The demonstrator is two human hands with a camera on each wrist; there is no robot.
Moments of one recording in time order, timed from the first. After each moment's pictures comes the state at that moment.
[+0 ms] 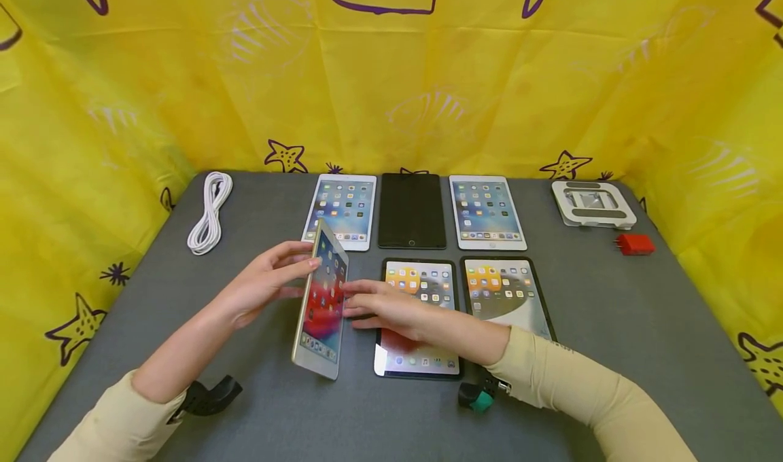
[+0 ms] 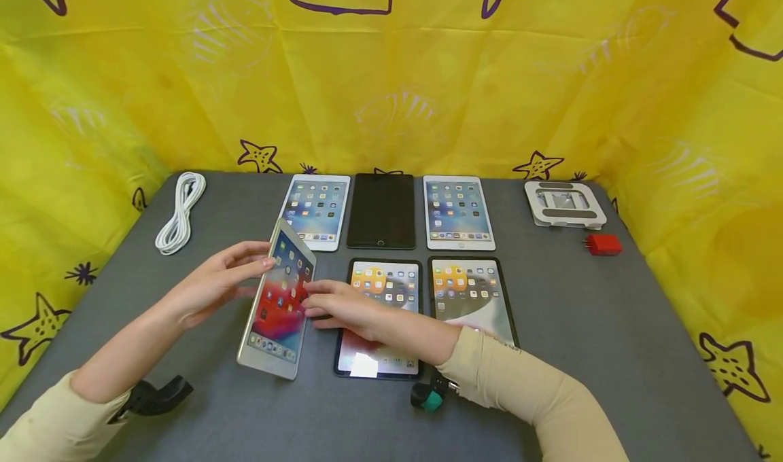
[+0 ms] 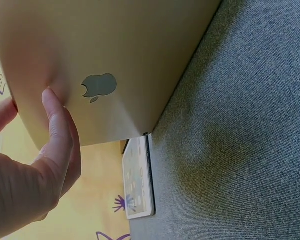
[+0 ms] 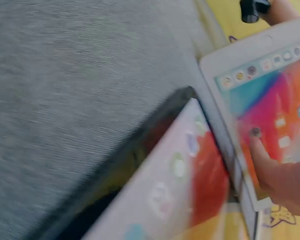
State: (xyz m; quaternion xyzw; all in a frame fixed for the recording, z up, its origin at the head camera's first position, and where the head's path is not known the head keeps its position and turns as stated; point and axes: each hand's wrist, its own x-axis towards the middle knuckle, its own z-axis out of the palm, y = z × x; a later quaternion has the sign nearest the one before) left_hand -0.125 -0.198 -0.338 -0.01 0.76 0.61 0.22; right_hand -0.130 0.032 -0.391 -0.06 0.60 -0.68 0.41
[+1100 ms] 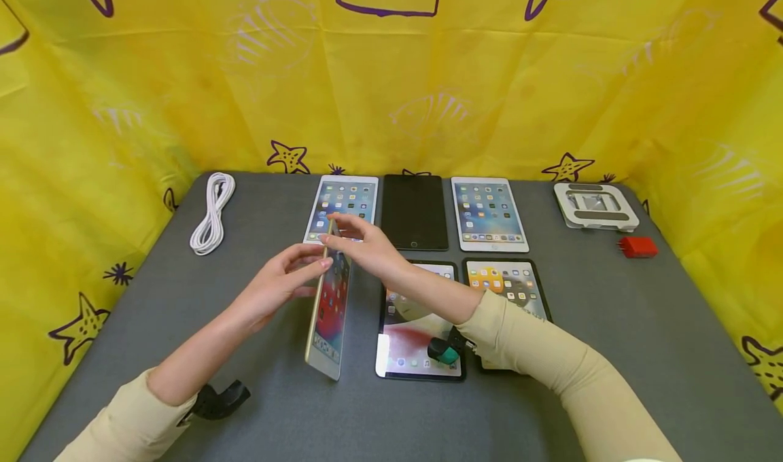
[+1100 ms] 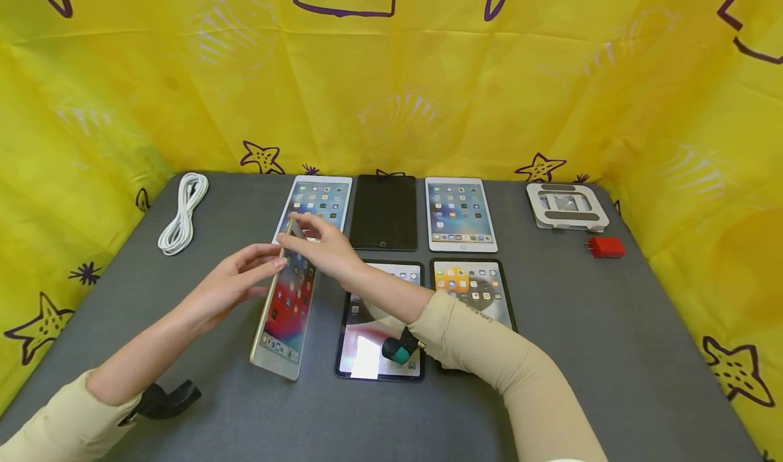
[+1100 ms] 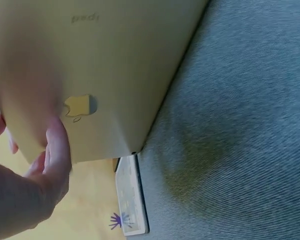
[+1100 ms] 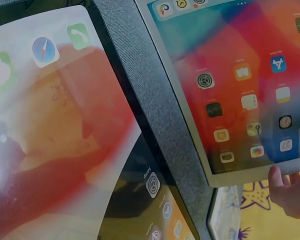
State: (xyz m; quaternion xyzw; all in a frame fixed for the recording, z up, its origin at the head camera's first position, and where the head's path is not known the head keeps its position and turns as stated) left_hand -0.123 -0.184 -0.348 0.01 0.76 0.62 0.16; right_hand -0.183 0.000 -0.359 -0.15 0.75 -0.62 0.18
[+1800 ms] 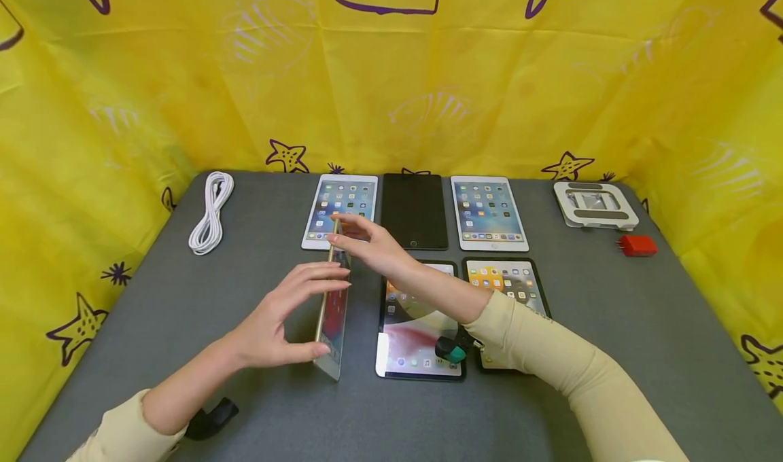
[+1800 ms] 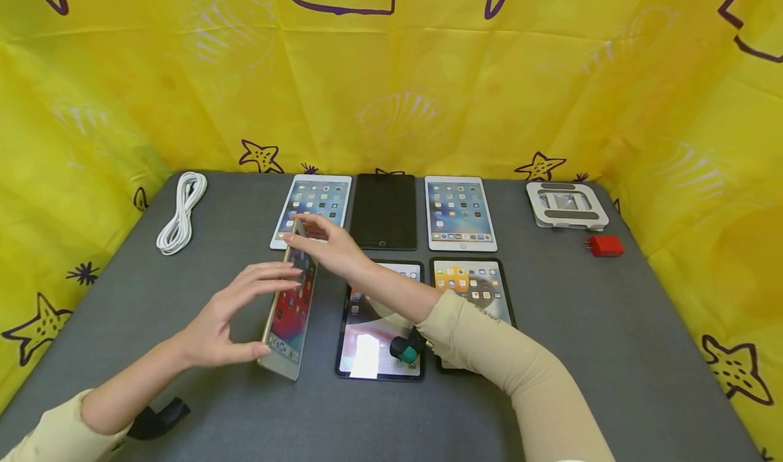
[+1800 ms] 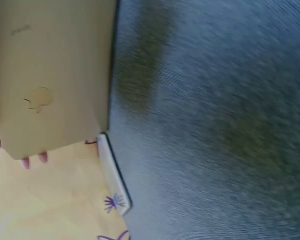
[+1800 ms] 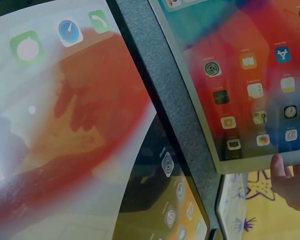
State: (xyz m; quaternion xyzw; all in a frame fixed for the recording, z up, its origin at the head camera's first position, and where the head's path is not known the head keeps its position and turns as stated) left_hand -0.097 -0.187 -0.364 0.46 0.76 0.44 -0.11; right_hand -0.185 0.010 -0.362 -0.16 0.72 -0.64 0.20
